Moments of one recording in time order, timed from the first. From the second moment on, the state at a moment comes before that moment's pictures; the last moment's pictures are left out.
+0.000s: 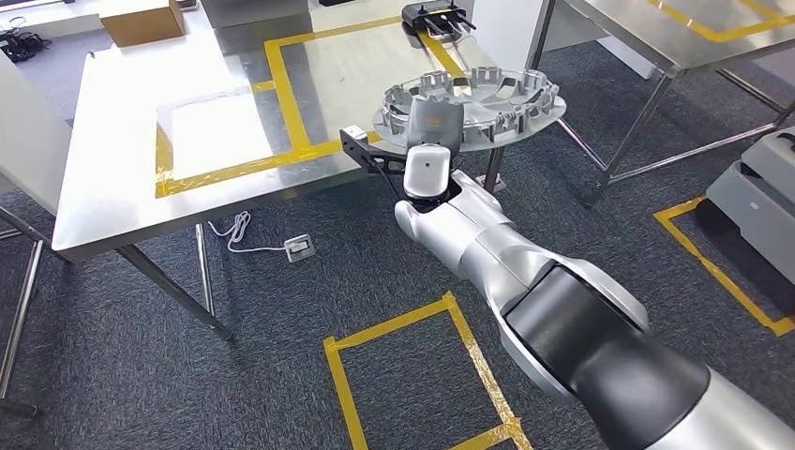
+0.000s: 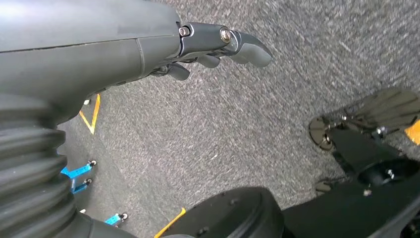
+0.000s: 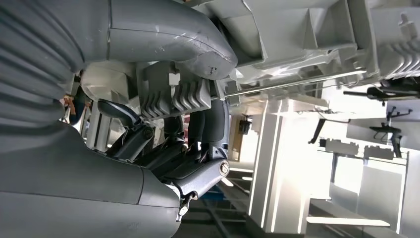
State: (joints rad) left arm -0.15 -0.10 0.87 -0.22 -1.22 -0.35 -0.08; right arm -1.13 0.16 0.87 -0.24 1.30 -0.28 0.42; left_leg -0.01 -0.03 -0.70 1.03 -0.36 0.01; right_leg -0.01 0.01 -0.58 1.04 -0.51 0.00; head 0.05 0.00
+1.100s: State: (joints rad) left arm -0.14 -0.08 0.88 -0.22 -1.19 -0.35 -0.08; right arm -1.17 0.22 0.89 -0.24 1.34 -0.28 0.42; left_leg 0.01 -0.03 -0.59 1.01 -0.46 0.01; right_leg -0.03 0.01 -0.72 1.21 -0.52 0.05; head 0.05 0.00
